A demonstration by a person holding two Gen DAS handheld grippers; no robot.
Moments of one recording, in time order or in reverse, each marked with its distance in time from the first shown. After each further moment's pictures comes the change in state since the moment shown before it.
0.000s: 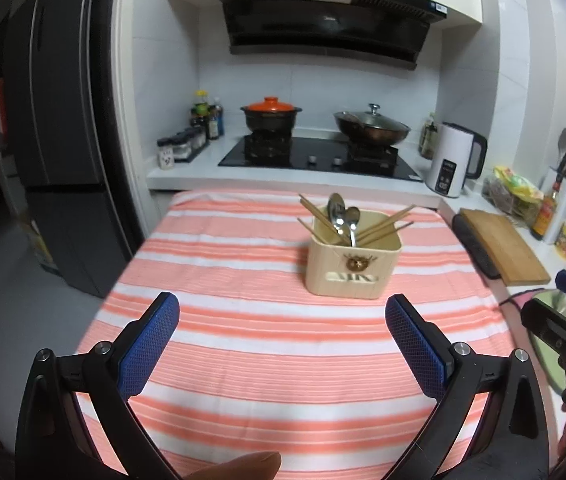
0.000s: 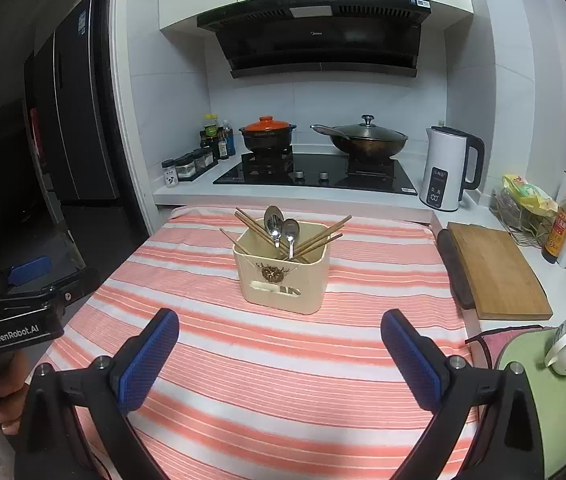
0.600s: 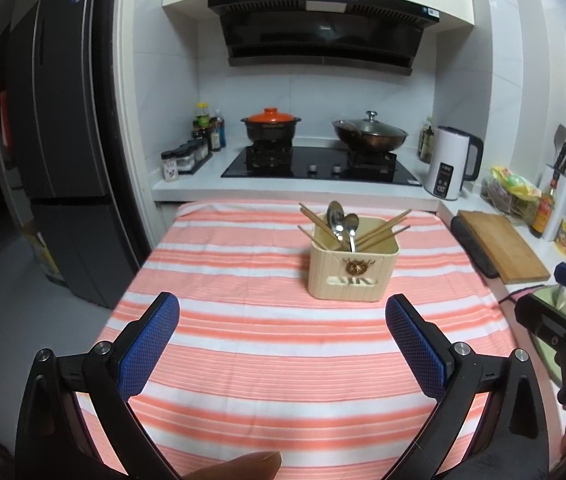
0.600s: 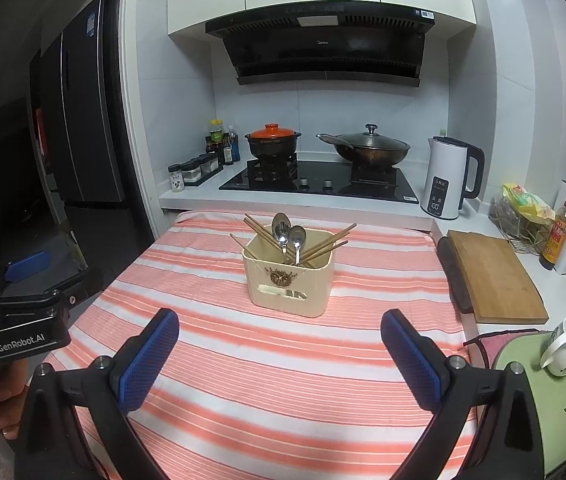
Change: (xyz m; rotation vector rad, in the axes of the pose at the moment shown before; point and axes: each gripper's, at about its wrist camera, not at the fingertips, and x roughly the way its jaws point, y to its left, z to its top) left arm -0.018 -0.001 -0.001 0.022 -0.033 0.014; right arm -0.016 0.008 0.000 -0.011 -0.023 0.000
